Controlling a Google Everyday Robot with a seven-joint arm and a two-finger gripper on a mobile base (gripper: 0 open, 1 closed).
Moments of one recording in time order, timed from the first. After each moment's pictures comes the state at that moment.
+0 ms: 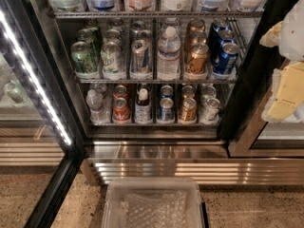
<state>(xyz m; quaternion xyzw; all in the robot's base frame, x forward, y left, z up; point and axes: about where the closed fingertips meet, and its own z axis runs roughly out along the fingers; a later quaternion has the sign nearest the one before) 0.438 -0.217 0.976 -0.60 0.78 -0.03 0.16</state>
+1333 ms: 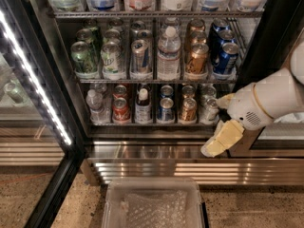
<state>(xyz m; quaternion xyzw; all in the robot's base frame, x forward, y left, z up) 0.458 -0.156 0.813 -0.50 0.81 0.19 0.25</state>
